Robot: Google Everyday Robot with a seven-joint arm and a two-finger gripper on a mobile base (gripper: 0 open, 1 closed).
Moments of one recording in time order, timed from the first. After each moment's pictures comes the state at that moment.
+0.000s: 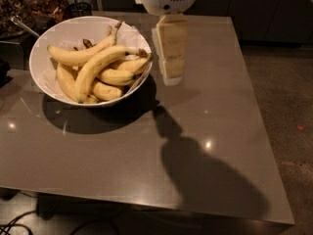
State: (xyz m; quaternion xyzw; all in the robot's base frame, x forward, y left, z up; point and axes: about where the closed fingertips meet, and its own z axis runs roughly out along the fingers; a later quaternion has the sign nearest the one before) arm 0.501 -0.010 1.028 -0.79 0.59 -0.09 0.15
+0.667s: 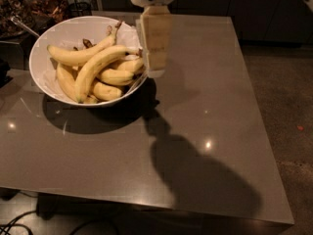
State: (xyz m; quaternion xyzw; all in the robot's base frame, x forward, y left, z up) arm 0.510 0.019 1.039 -0.79 0.58 -0.08 0.19
